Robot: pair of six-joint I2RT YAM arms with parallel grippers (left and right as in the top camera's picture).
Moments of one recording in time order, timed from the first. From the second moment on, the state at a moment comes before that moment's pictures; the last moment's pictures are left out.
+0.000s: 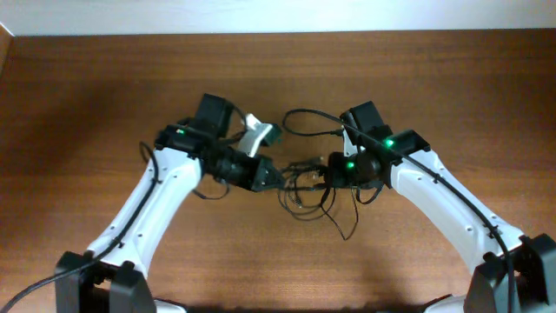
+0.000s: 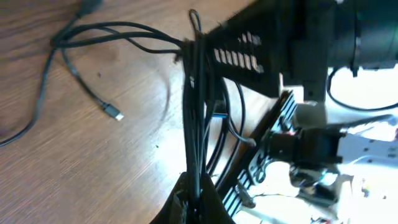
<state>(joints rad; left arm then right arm) -0.26 1.56 1.22 -0.99 0.83 0.08 0.41 1.61 1.17 -0.86 -0.16 0.42</state>
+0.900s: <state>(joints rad) -0.04 1.53 1.21 -1.08 0.44 -0.08 0.16 1.76 1.08 -0.83 -0.46 0.13</state>
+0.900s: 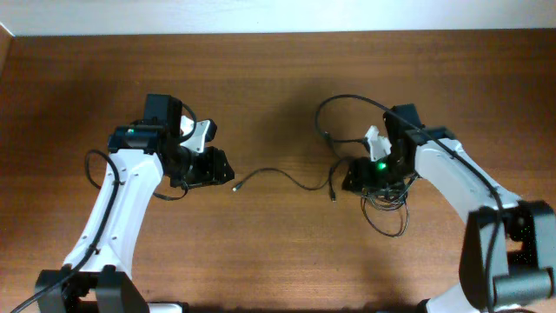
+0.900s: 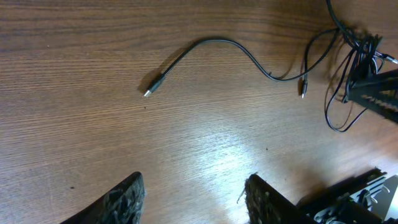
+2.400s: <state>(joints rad) -0.73 1.95 1.23 -0.71 0.18 -0.31 -0.12 1.61 0.96 -0.99 -0.51 0.09</state>
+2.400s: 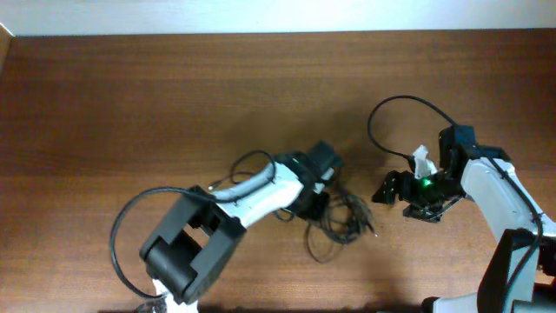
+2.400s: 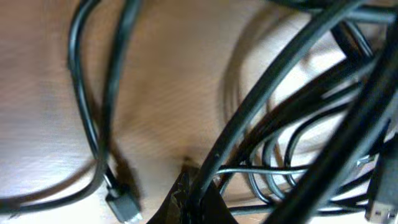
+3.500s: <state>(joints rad) -0.87 1.86 1.58 -1.19 -0.37 -0.37 -0.19 1.61 0.83 -0.71 -0.19 0.29</state>
